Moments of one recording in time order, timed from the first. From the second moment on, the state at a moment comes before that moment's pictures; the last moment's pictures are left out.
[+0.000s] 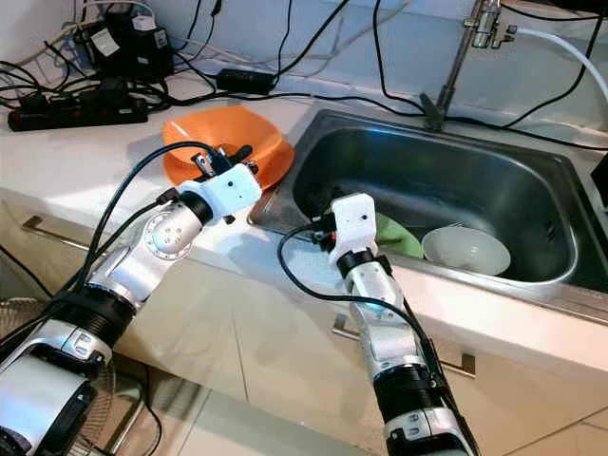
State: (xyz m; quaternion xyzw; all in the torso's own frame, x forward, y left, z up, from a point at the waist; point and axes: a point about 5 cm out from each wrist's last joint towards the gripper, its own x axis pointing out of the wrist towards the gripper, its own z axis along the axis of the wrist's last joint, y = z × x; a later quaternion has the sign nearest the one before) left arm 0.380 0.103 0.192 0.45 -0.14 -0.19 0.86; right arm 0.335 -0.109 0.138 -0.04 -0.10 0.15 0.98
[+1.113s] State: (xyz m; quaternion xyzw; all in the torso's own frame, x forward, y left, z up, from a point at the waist) left arm 0.365 0.113 0.211 0.47 -0.17 -0.18 0.85; right arm 0.337 -0.111 0.133 -0.04 -0.09 0.14 0.99
